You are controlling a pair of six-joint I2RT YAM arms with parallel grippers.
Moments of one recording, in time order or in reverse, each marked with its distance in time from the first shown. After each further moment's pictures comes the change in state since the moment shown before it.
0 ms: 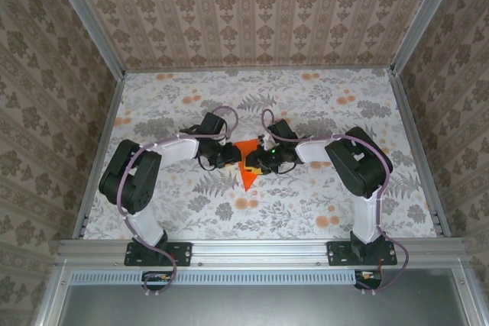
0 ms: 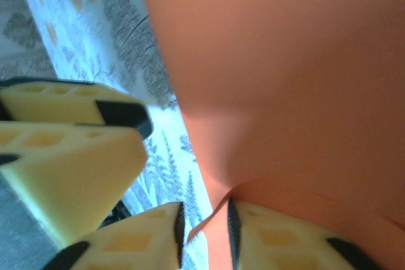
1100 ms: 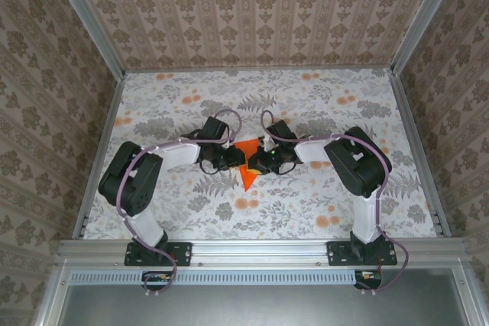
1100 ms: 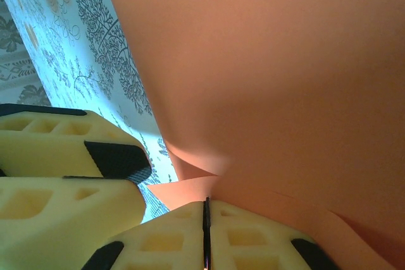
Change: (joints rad) left arm -0.037 -0.002 -0.045 0.103 0.058 0.010; right arm 0.003 0.007 0.006 -0.042 0.034 -0.016
